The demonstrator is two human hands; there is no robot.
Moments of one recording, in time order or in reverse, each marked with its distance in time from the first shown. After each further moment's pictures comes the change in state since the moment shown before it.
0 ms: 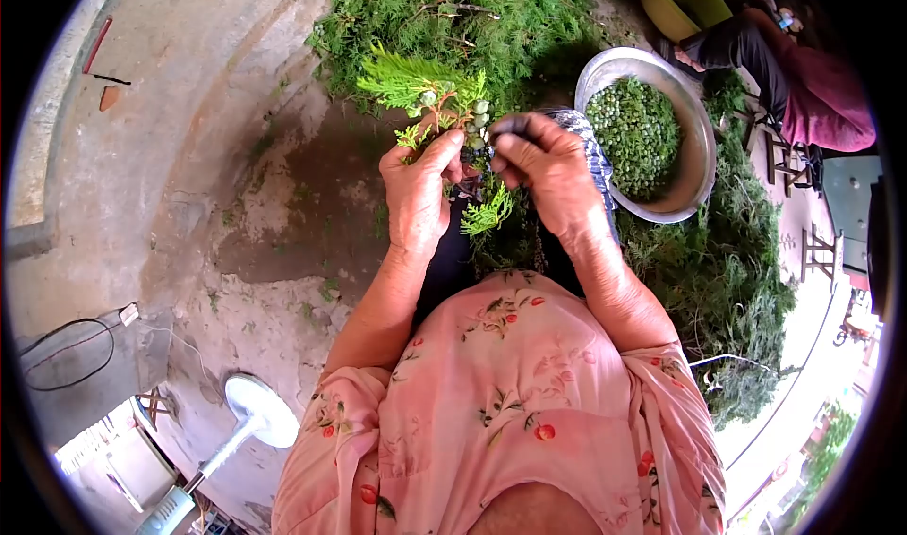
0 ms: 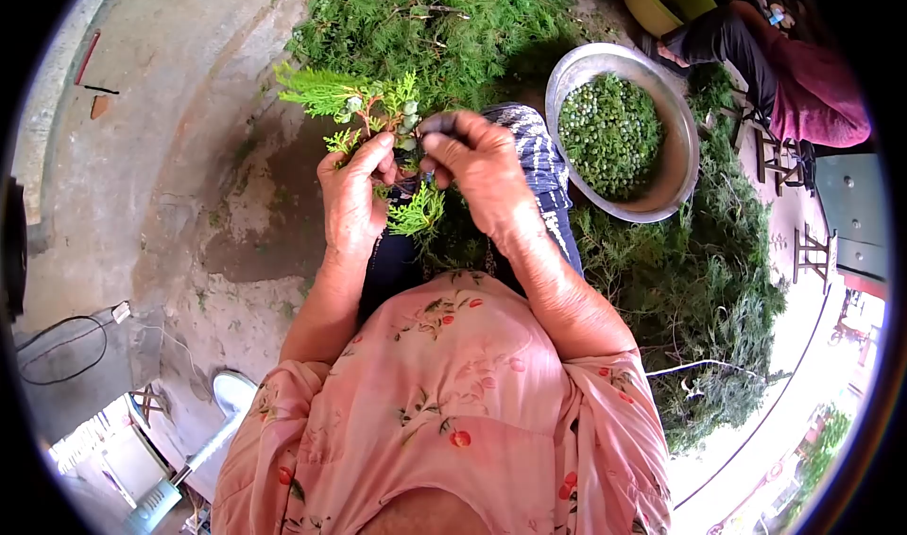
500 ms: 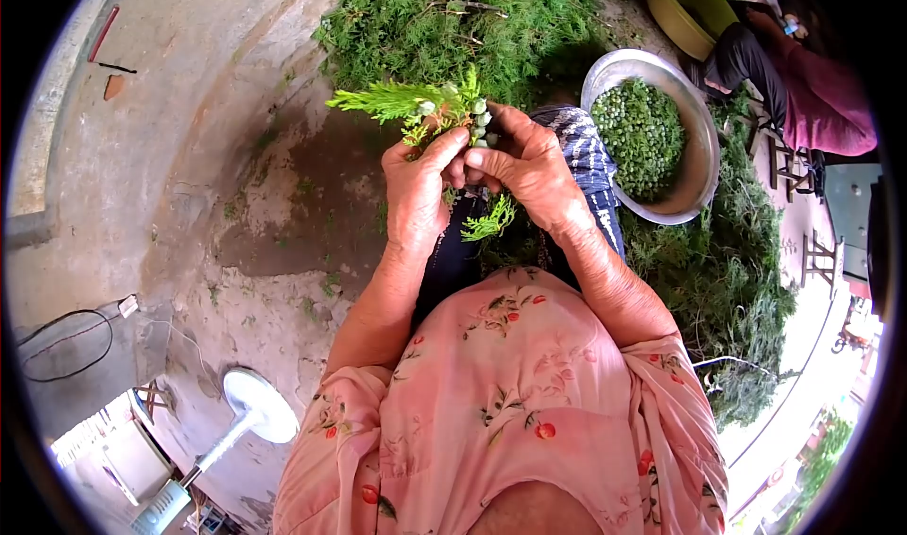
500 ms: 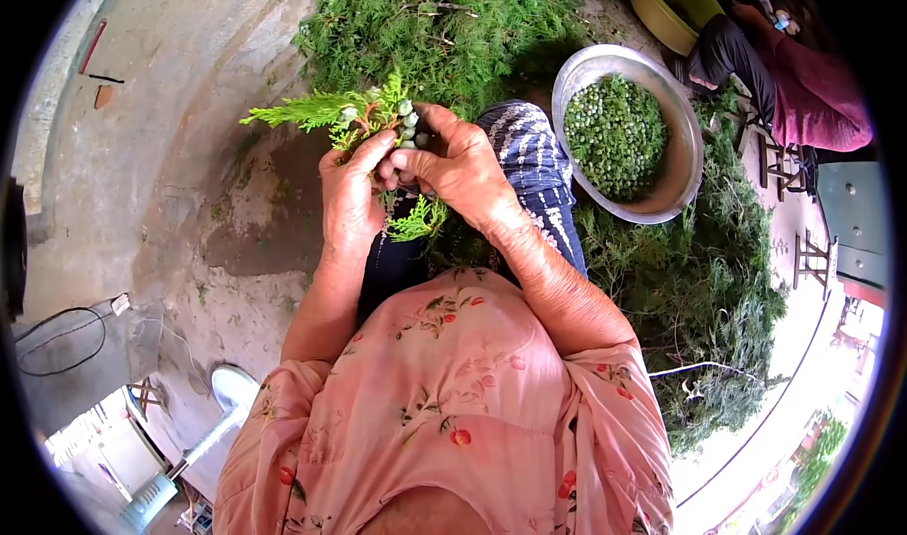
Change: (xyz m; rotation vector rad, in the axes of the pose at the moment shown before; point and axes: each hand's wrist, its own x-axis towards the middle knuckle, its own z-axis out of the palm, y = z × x) left_hand -0.005 0.011 -0.007 0.064 0.004 -0.052; right_hand 0.006 0.015 0.019 0.056 -0.175 -0.084
